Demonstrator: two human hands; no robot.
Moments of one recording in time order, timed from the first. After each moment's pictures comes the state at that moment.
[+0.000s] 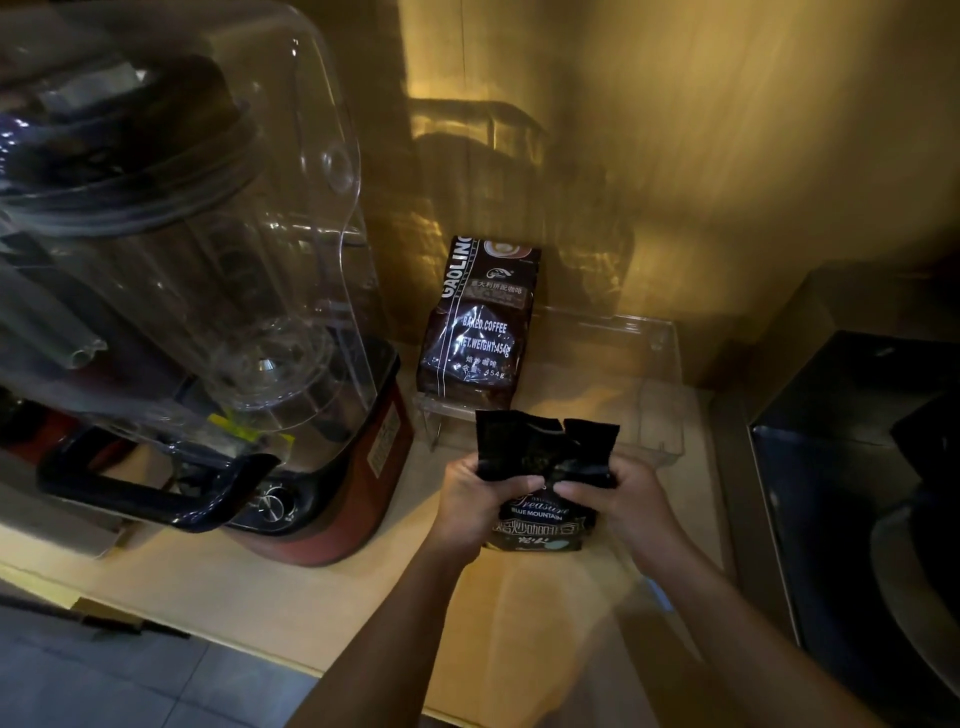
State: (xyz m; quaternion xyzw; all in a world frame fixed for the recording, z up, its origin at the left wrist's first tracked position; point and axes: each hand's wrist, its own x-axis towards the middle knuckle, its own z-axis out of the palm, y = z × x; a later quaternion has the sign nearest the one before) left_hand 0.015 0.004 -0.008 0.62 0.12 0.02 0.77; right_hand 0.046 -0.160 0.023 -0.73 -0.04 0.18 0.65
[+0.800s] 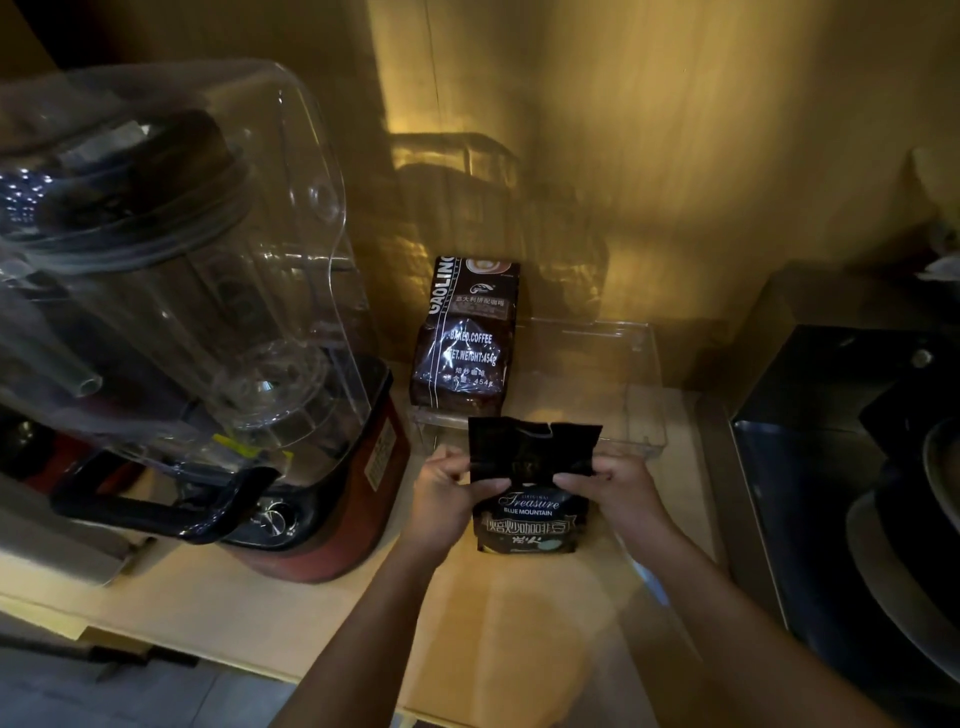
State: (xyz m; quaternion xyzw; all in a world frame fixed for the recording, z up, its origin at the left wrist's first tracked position) left_hand 0.005 0.018 0.020 0.74 0.15 0.06 0.65; right_hand 0.057 -0.164 0.009 -0.72 -0.02 0.14 0.68
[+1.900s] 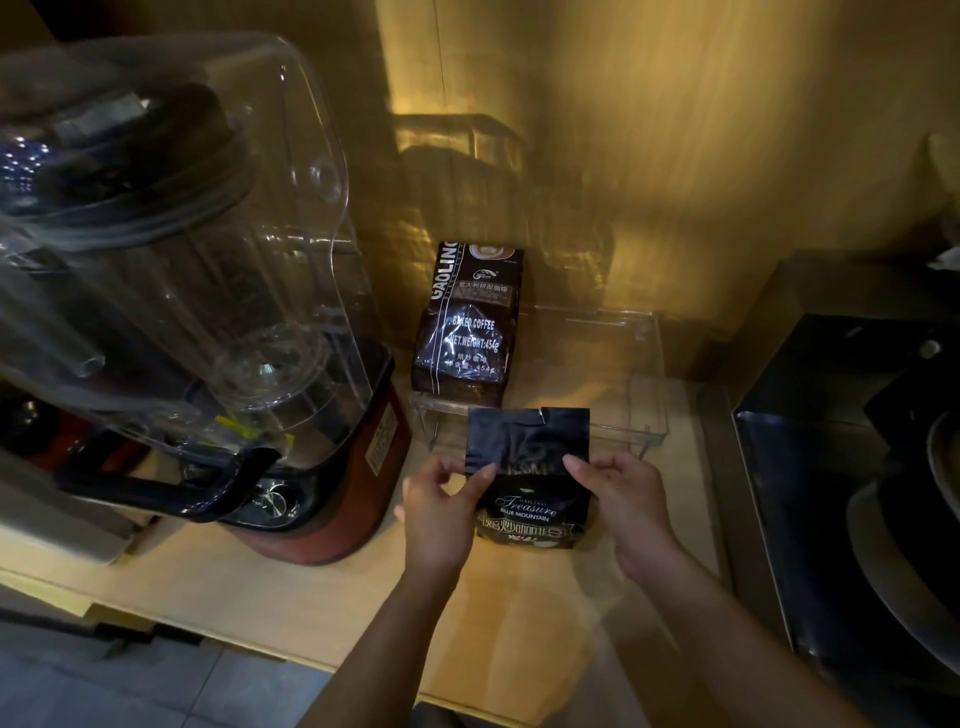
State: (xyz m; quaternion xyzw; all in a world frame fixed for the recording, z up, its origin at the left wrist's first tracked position) left_hand -0.025 0.000 0.022 0.72 0.29 0.13 0.61; right_hand 0.028 -0.155 0.030 -0.70 0.11 0.09 0.70
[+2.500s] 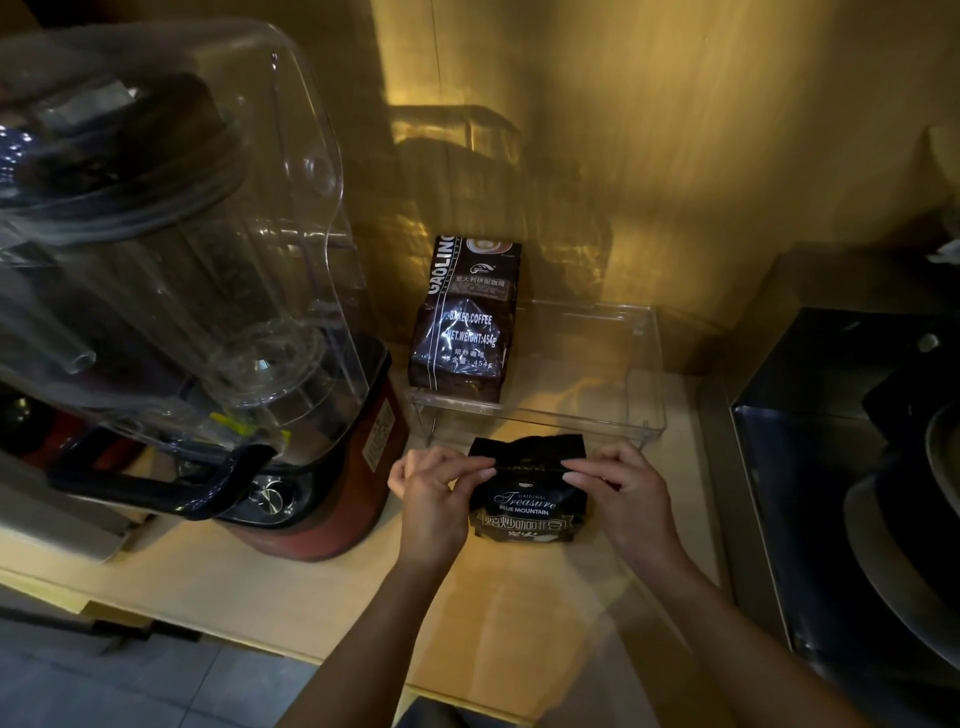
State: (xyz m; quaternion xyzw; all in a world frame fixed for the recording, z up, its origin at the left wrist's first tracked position) left_hand -0.022 0.007 0.020 0.84 0.14 0.17 0.50; right_hand 0.024 -0.169 0.018 -0.77 -0.09 0.01 0.63
